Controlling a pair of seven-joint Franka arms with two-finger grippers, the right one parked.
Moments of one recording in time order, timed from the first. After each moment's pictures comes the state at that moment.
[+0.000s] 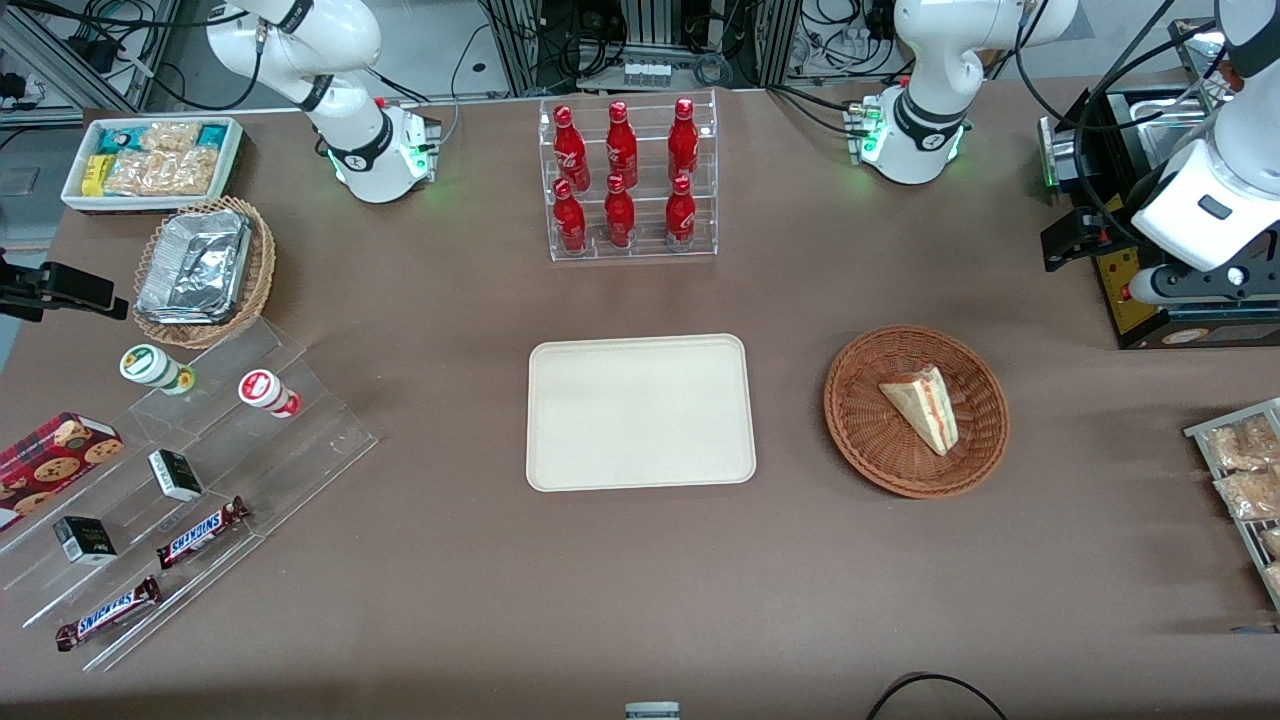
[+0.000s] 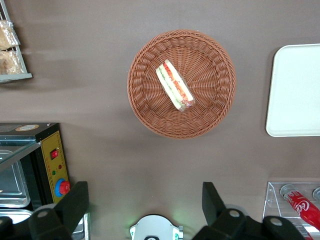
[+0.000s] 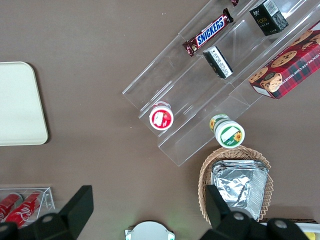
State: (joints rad) arm -0.06 0.00 -0.05 -1.54 0.04 1.40 -0.10
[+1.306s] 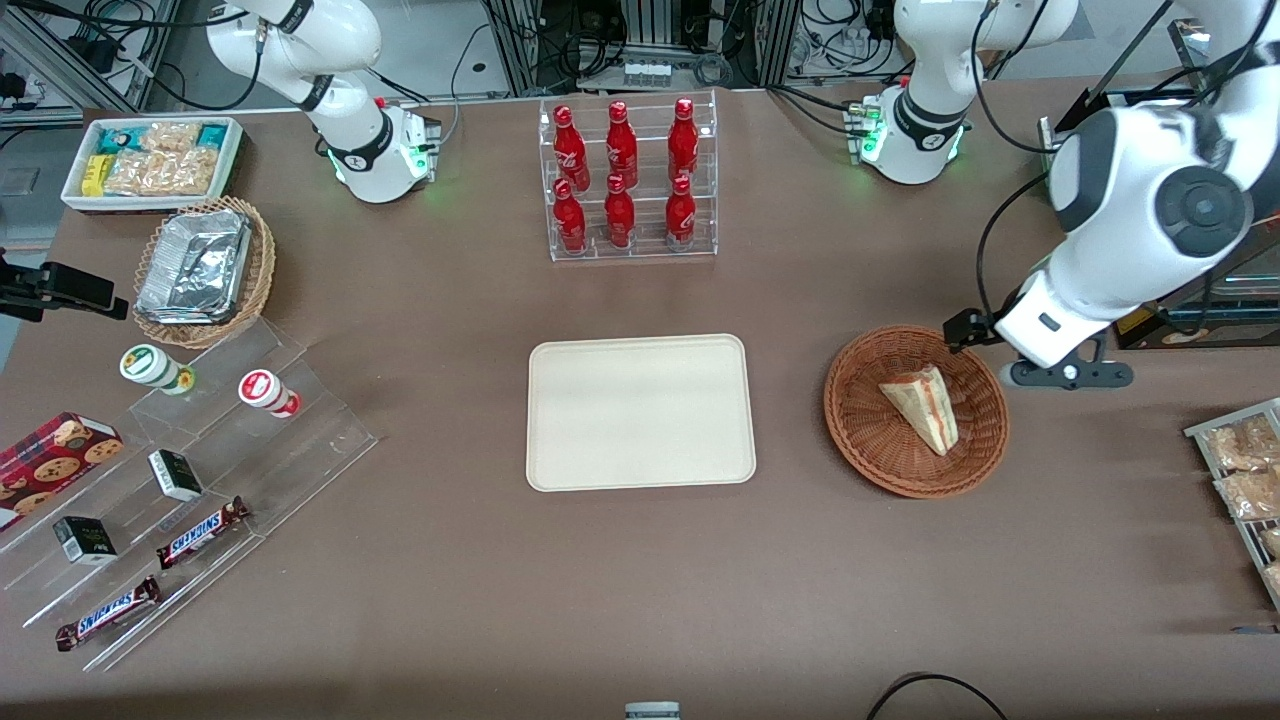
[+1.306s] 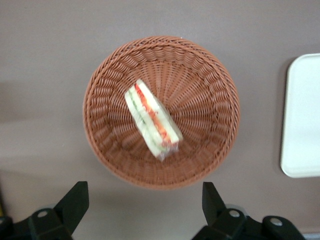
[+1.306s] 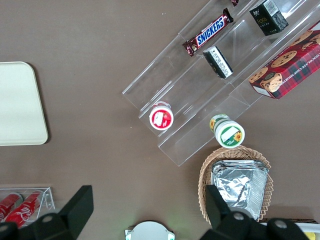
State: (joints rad) arm -0.09 0.02 -0.06 -2.06 0.00 2.02 -0.10
